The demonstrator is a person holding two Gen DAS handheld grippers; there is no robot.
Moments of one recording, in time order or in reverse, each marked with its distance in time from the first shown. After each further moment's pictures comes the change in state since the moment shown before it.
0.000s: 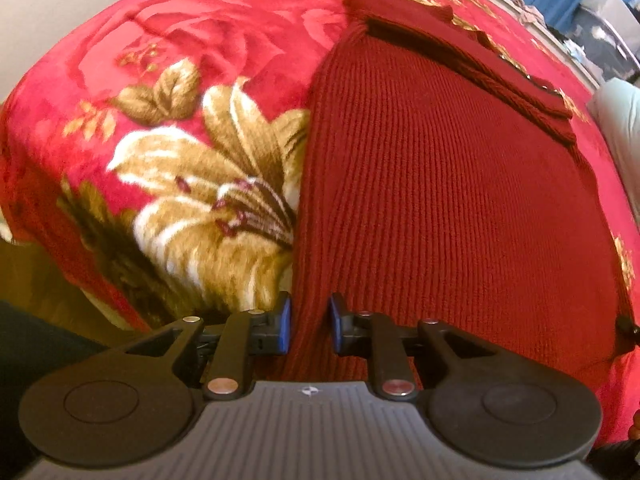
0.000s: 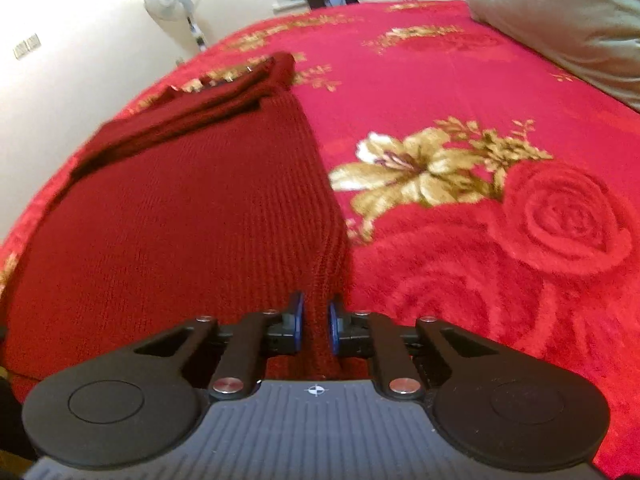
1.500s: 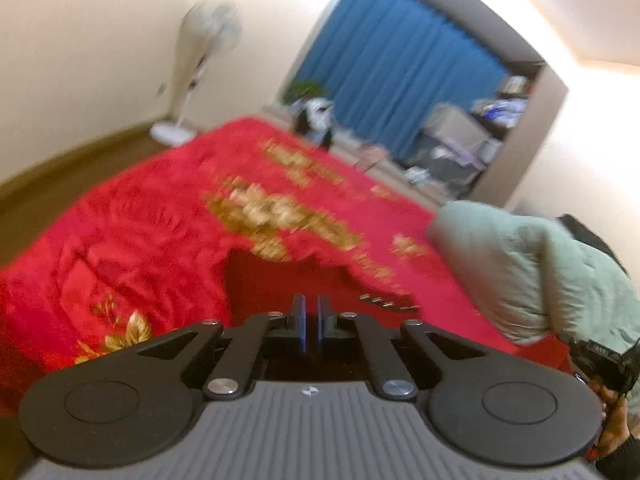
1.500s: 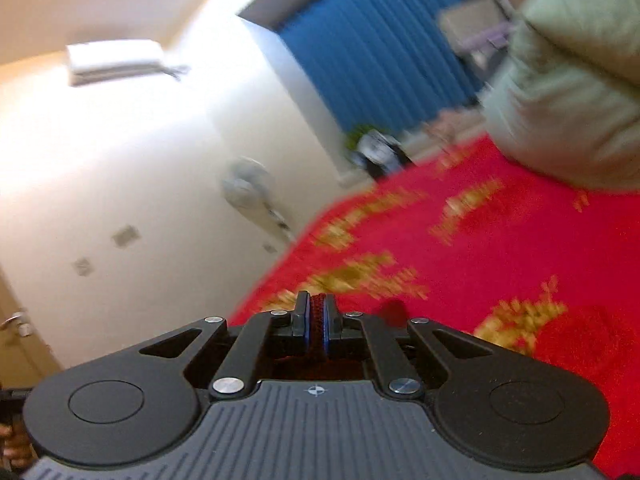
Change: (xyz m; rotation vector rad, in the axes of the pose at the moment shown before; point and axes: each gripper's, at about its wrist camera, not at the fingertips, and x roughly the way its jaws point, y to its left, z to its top) left arm -0.197 0.042 0.072 0.111 -0.455 -0.421; right arm -0.185 0.001 0.061 0.217 -0.464 0.280
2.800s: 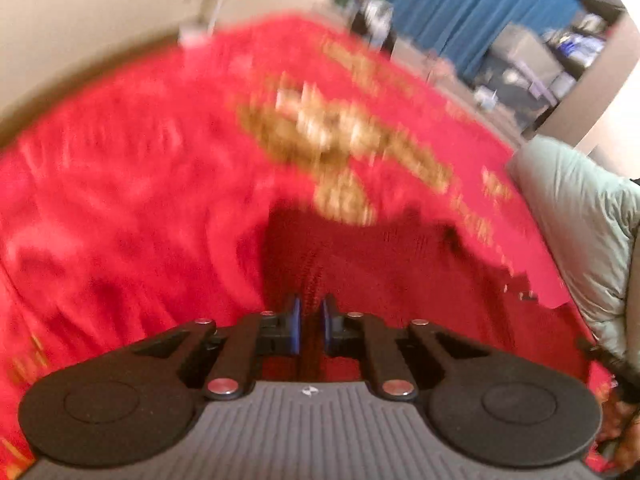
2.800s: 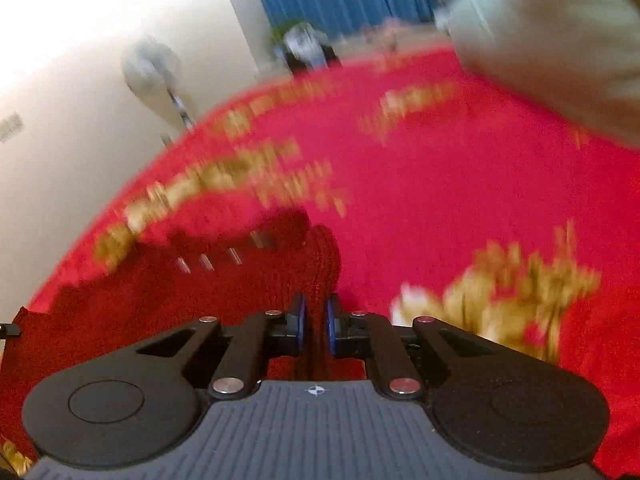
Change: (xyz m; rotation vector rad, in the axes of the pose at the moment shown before) left arm 0.251 0.074 0.038 -0.002 0.227 0.111; right arm 0.216 -0.046 -0.054 -0.159 0.217 -0.272
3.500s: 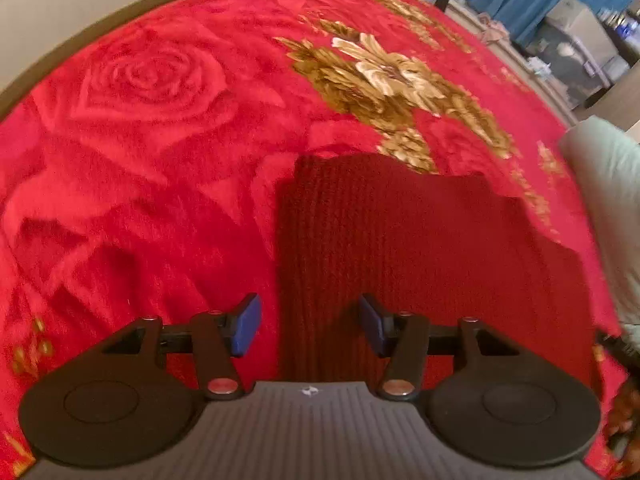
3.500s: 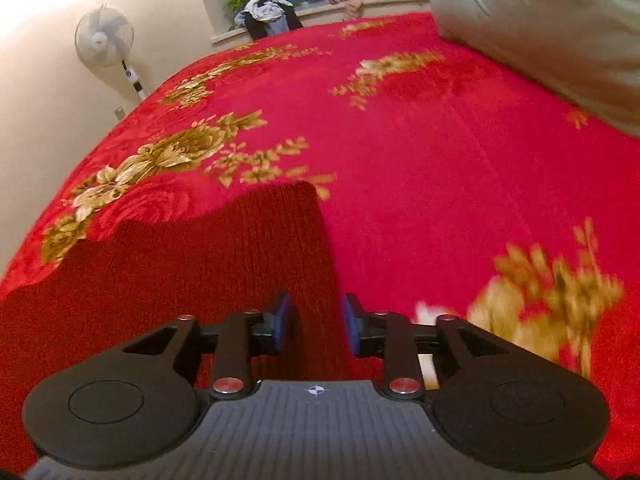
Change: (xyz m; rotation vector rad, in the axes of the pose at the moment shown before) left arm 0.057 0.024 -0.001 -0.095 0.229 0.090; right arm 0.077 0.001 0.017 0.067 0.170 -0.143
